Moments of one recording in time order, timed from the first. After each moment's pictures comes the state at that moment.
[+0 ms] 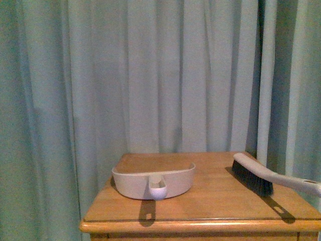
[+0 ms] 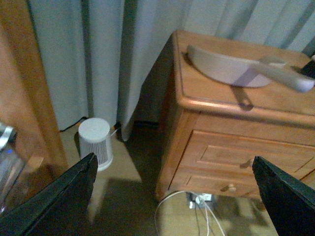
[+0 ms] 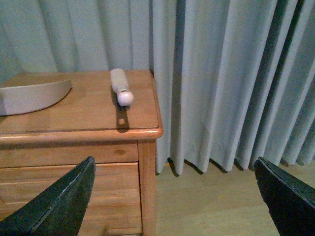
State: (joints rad) left arm -0.10 0.57 0.36 0.05 0.00 -0.10; right arm 0.00 0.00 0.02 0.00 0.00 0.00
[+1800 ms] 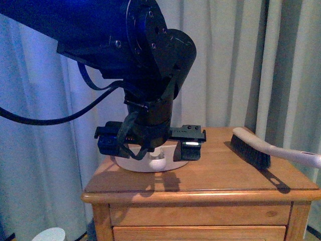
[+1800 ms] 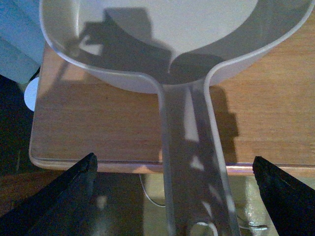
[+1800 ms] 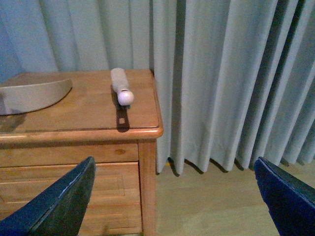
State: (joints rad) left arm -0.54 2.15 1.85 -0.59 -0.35 -0.33; right arm 0.00 0.00 0.02 0.00 0.00 0.00
